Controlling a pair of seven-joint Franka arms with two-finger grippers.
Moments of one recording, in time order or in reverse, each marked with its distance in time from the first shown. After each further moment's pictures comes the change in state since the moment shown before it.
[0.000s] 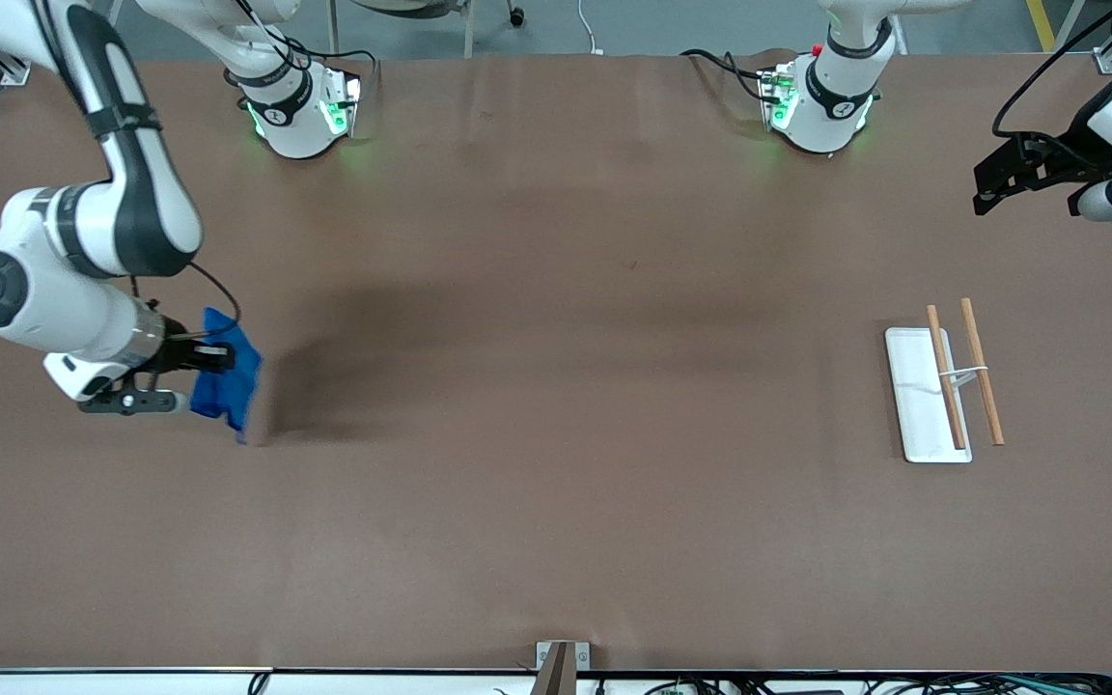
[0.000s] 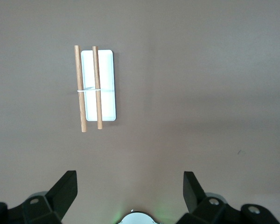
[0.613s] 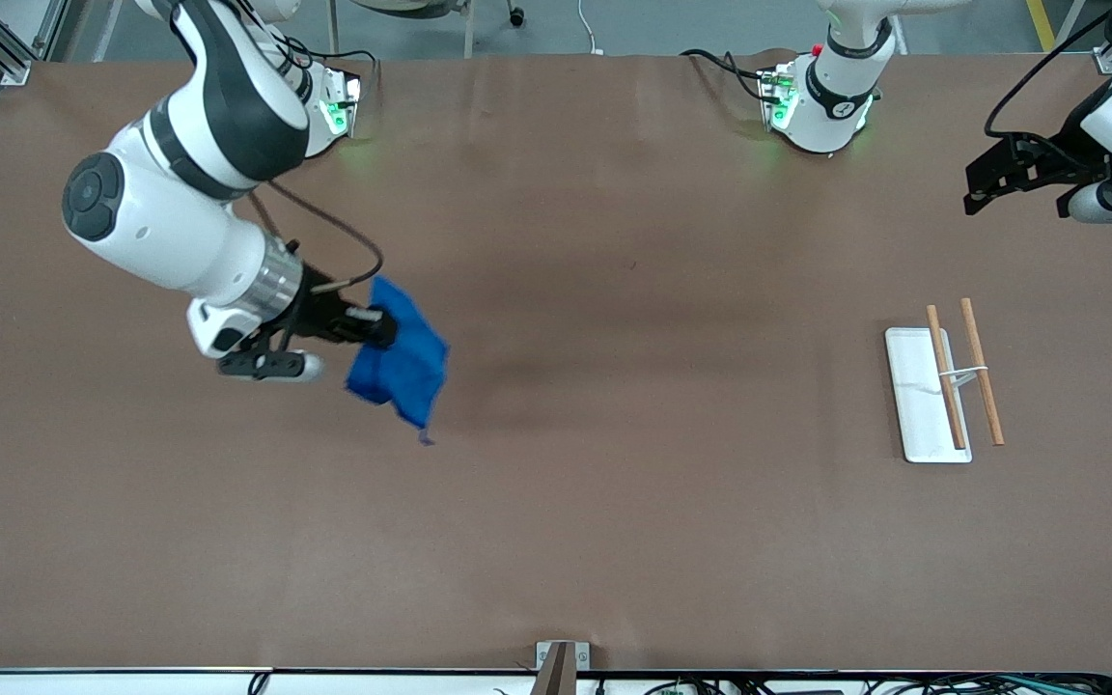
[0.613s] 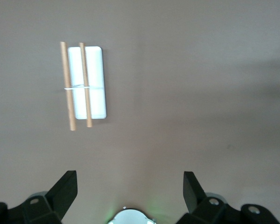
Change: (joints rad) left arm -0.001 0.004 -0.002 0.003 -0.063 -0.017 0.003; right arm 0.015 -0.006 0.321 0.186 0.420 0.021 0.314
